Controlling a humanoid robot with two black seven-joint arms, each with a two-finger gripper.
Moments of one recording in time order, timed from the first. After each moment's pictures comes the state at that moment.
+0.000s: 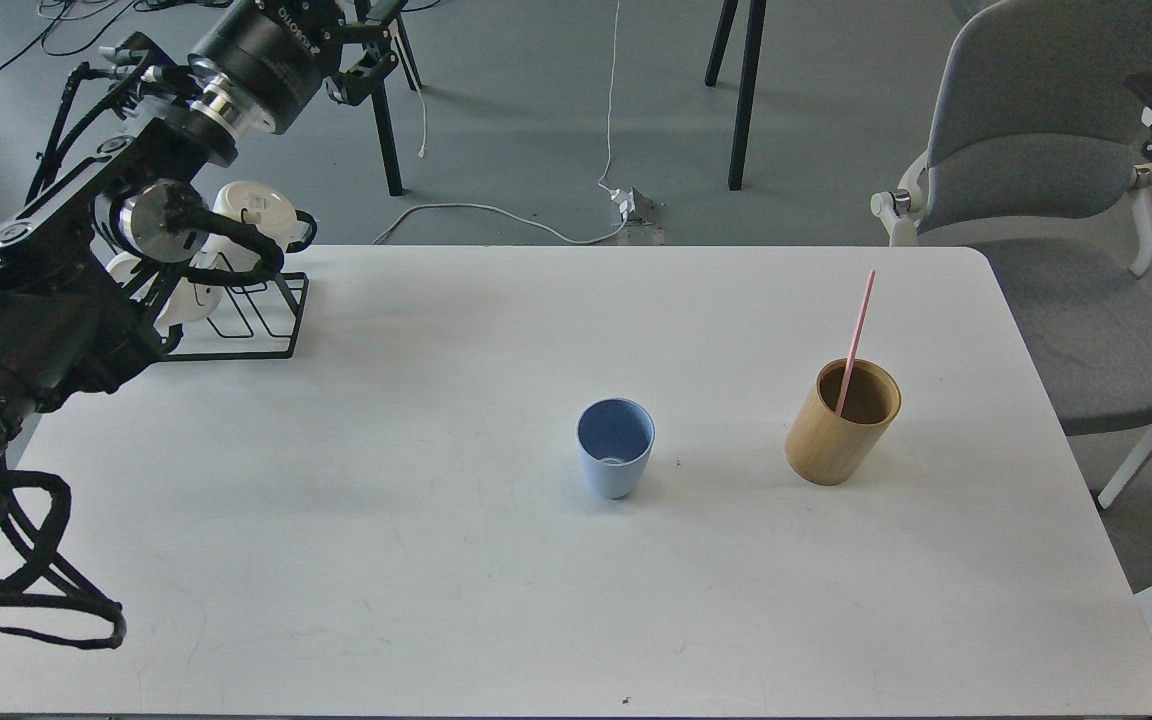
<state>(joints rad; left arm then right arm) -1.02 0.31 -0.70 -0.61 0.12 -0.49 -0.32 0.65 -1.03 0.85 1.25 -0.32 0.28 0.19</state>
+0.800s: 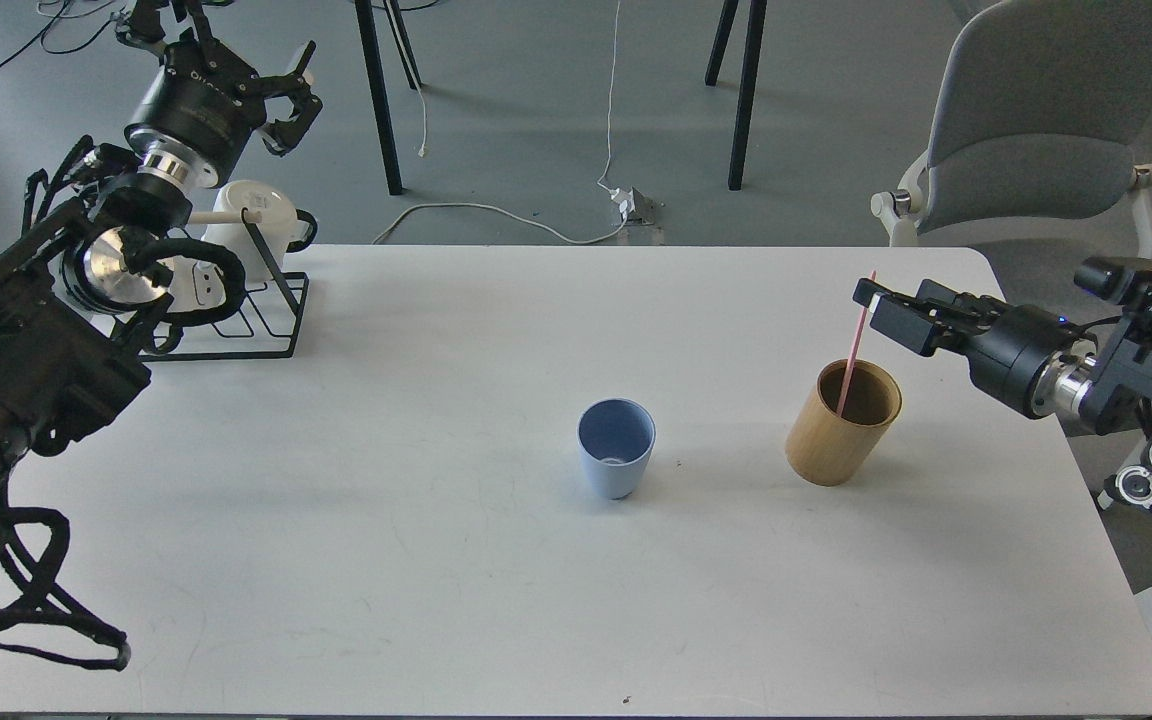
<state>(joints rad) -0.96 0.32 -0.71 -0.51 -0.12 -0.49 -0.27 0.66 -0.80 0.40 1.29 -1.49 -0.09 0.15</state>
